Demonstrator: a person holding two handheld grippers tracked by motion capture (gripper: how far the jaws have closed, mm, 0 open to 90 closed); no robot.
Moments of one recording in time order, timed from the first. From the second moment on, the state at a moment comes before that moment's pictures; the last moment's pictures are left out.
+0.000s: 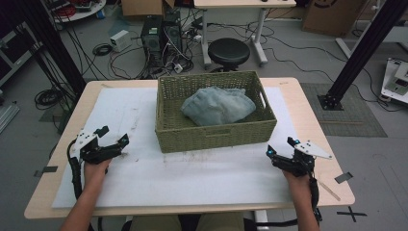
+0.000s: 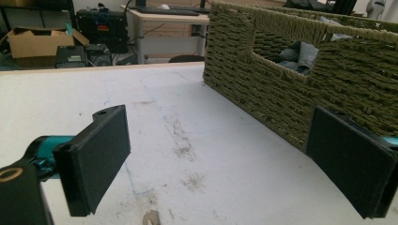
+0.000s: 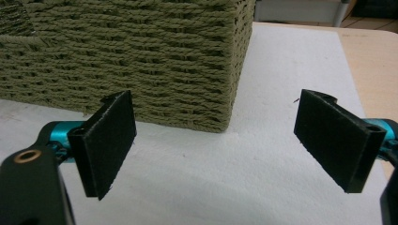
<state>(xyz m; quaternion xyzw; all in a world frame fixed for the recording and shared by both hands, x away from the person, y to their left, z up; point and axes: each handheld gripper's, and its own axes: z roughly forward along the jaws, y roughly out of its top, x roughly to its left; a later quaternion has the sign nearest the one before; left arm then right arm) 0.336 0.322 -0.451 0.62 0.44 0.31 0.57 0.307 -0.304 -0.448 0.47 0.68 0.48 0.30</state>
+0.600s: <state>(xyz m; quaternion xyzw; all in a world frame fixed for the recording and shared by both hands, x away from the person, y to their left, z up) 0.340 0.325 -0.451 0.62 0.46 0.30 0.57 0.301 -0.303 -0.448 0.47 0.67 0.49 0.31</state>
